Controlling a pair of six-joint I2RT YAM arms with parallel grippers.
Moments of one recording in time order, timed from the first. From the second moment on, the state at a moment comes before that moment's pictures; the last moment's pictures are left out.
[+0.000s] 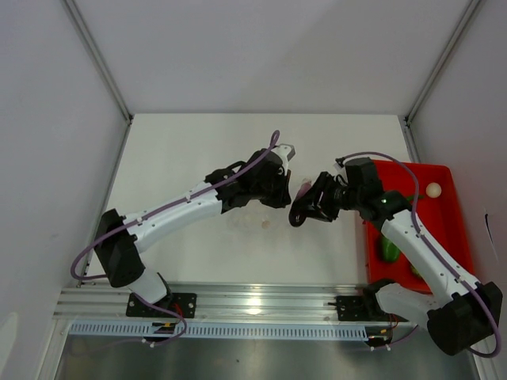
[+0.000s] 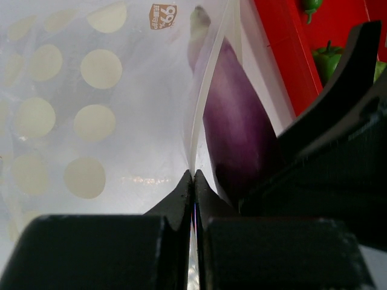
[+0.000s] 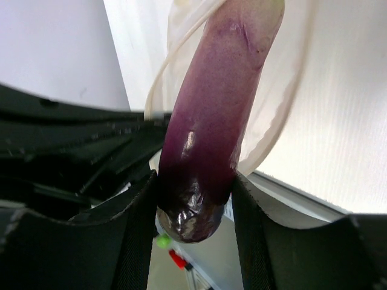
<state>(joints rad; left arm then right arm) -0.93 1.58 1.40 -0.53 0.01 -0.52 0.42 1.09 0.95 -0.59 -0.51 0.93</state>
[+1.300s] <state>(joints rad) -0.93 1.55 1.40 -0.53 0.07 -0.60 0.22 0.97 1.23 -0.91 -0.15 0.78</state>
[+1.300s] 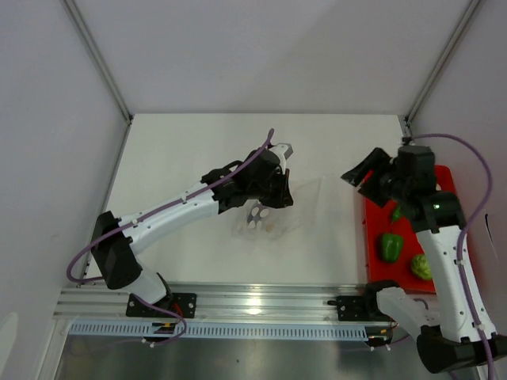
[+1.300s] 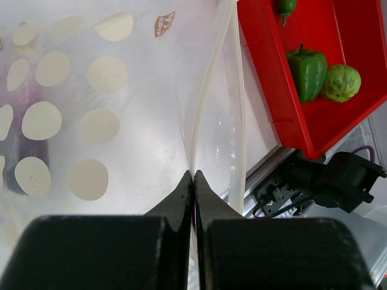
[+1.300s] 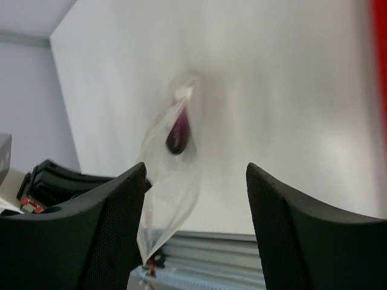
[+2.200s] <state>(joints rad) -0.92 1.39 1.29 -0.55 0.13 -0.60 -0.32 1.00 0.95 -1.17 0.07 0.60</state>
